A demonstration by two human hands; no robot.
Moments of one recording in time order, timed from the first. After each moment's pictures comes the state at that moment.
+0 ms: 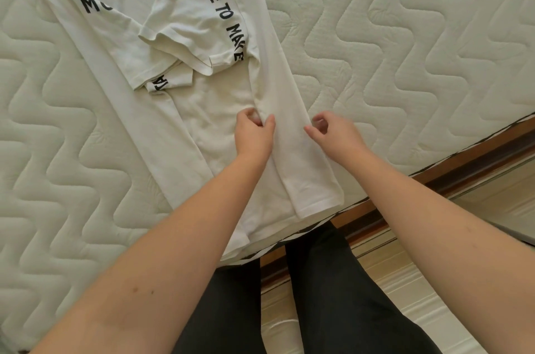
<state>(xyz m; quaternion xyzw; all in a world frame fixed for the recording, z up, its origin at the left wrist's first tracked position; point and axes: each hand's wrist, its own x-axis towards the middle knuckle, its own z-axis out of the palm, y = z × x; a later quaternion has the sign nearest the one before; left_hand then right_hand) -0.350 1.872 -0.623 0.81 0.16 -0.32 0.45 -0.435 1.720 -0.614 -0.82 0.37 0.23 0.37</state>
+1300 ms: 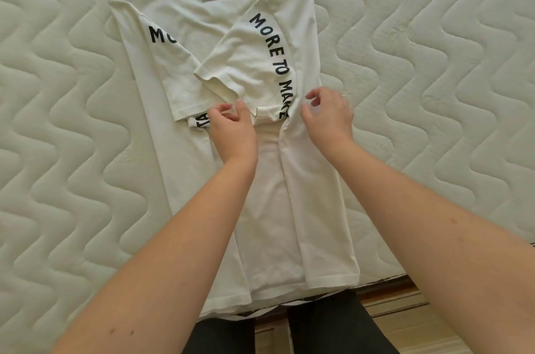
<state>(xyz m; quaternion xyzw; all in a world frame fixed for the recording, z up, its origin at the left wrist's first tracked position) -0.224 1.893 -0.620 0.82 0.30 -0.07 0.48 -0.251 1.738 -0.615 -0.90 0.30 0.09 0.31</state>
